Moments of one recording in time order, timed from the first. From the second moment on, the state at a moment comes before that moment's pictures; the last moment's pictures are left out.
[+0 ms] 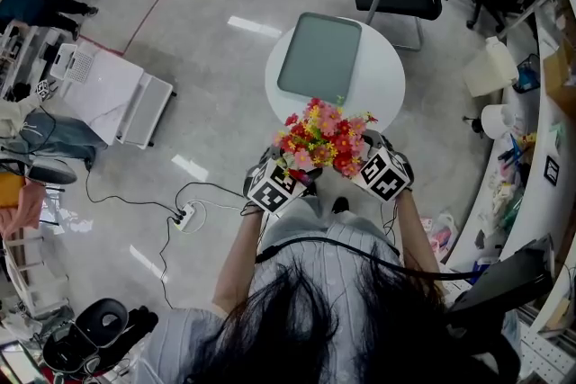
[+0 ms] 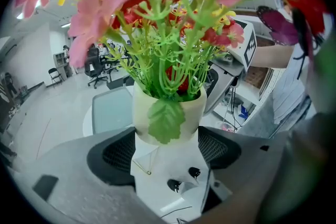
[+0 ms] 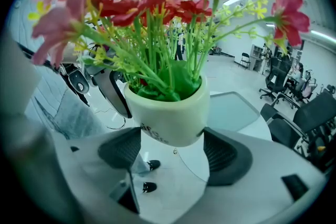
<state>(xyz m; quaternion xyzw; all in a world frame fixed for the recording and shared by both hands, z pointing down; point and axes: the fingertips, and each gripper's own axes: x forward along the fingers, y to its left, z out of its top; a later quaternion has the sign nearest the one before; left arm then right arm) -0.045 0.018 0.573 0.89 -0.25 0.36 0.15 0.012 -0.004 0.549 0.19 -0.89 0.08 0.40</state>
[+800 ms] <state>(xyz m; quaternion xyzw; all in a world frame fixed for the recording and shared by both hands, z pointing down) -0.050 -0.044 0.580 0.89 -0.22 0.37 0.14 0.008 -0.062 0.558 0.21 -0.89 0.09 0.39</state>
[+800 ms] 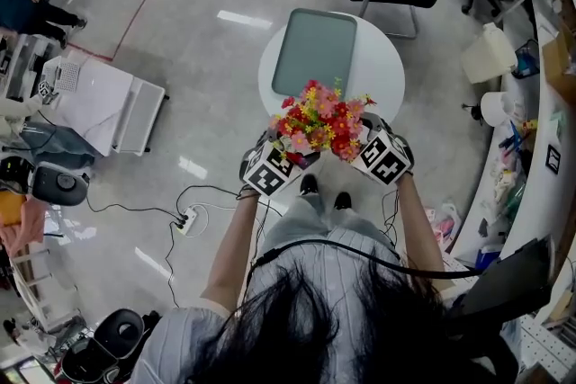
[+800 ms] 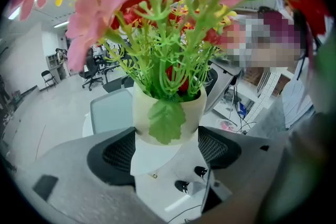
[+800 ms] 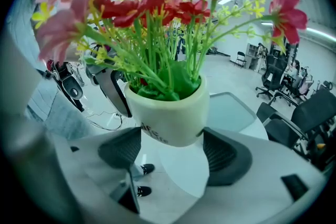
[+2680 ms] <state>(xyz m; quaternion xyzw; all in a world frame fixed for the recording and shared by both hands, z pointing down) -0.075 -0.299 0.719 0.88 -0.20 0.42 0.12 -0.015 -0.304 0.713 0.27 -0.87 0.15 0.38</state>
